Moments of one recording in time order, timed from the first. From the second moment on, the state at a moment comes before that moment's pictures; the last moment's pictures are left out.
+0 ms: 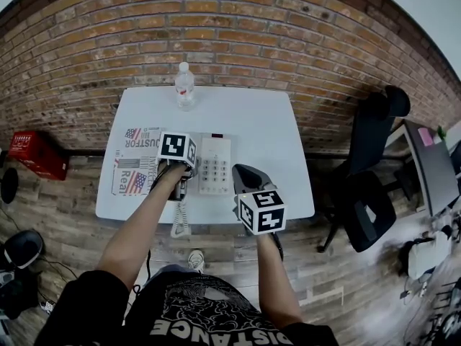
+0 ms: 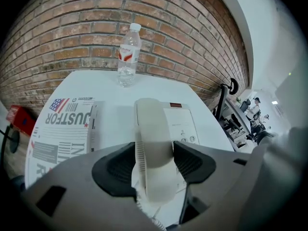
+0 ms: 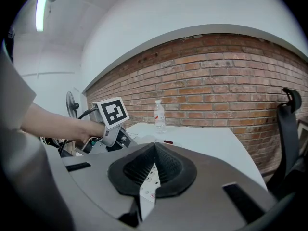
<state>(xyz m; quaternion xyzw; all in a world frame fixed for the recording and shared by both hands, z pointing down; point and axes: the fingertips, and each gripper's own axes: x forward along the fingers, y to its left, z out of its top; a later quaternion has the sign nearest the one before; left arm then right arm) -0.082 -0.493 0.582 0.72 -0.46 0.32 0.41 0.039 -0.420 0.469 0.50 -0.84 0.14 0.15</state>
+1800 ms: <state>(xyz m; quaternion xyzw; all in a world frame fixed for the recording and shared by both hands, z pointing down) -0.118 -0.352 0.387 0.84 -0.52 0.06 0.10 0.041 -0.347 0.382 0.48 -0.87 0.03 0.11</state>
